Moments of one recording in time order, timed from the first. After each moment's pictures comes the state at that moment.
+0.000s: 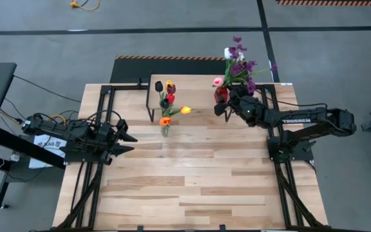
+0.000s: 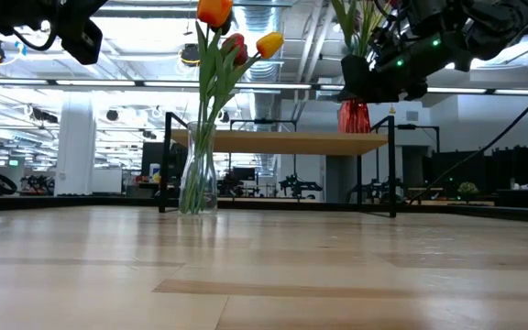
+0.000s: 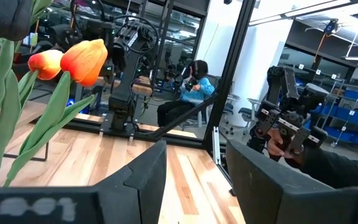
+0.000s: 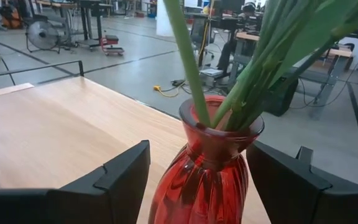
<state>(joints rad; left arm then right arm) -0.26 0.24 0.22 0.19 -0.07 -0.25 -0.28 1.20 0.56 0.45 0.66 0.00</state>
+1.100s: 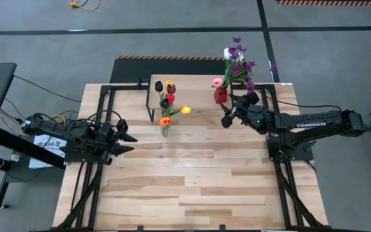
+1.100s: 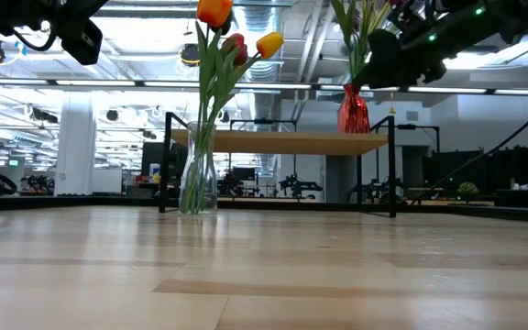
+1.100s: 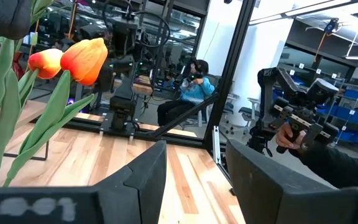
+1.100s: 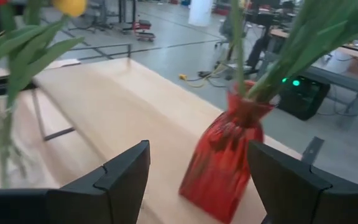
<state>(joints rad) -0.26 0.24 0.22 0.19 -0.07 -0.25 -0.09 0.98 0.56 0.14 0.71 0.01</state>
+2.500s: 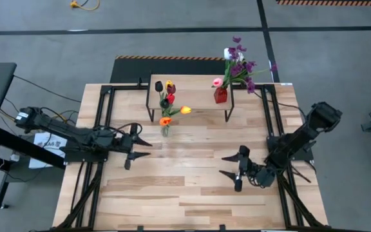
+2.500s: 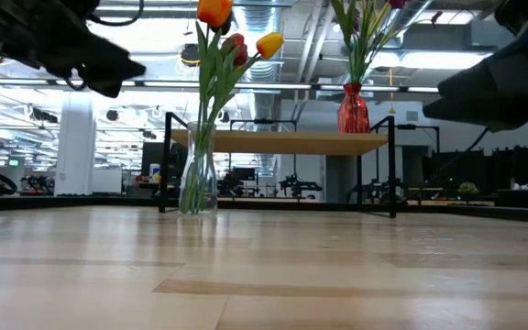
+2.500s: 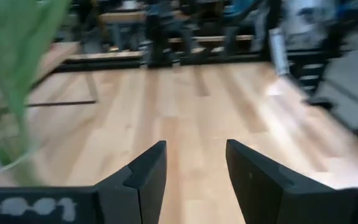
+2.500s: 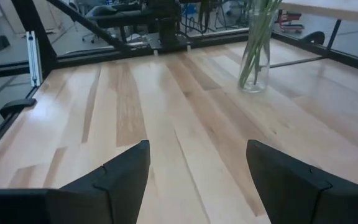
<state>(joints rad) -0.26 0.69 0.22 0.30 -0.18 -0.02 0.80 1.43 0.32 0.68 0.95 0.41</state>
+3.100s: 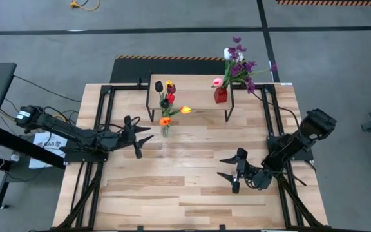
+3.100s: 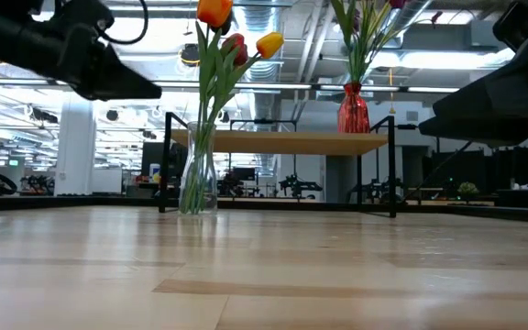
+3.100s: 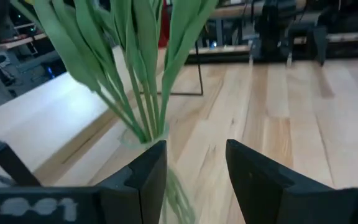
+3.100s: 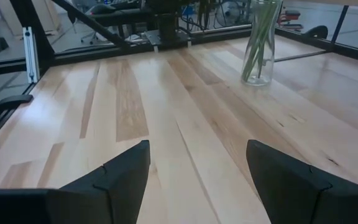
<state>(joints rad) -0.26 0.80 0.22 0.38 -0.64 0.02 0.80 1.58 0.32 0.83 0.95 0.41</state>
